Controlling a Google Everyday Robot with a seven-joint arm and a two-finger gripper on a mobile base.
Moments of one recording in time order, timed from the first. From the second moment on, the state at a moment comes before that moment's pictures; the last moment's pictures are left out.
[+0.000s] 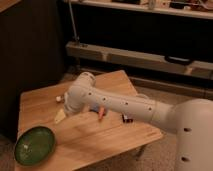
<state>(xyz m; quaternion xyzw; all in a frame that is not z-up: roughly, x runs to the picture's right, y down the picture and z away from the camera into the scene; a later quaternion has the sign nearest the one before) -0.223 0.157 0.739 0.05 -0.42 -0.78 0.47</state>
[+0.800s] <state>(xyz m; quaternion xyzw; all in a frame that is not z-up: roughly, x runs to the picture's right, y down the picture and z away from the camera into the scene) -0.294 0.207 0.773 0.06 -0.53 -0.74 0.41</state>
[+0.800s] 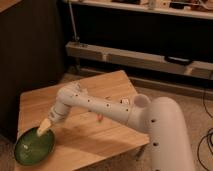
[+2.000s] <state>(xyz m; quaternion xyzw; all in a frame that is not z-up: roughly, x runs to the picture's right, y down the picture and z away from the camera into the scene) -0.311 0.232 0.800 0.02 -0.53 -0.75 0.38</state>
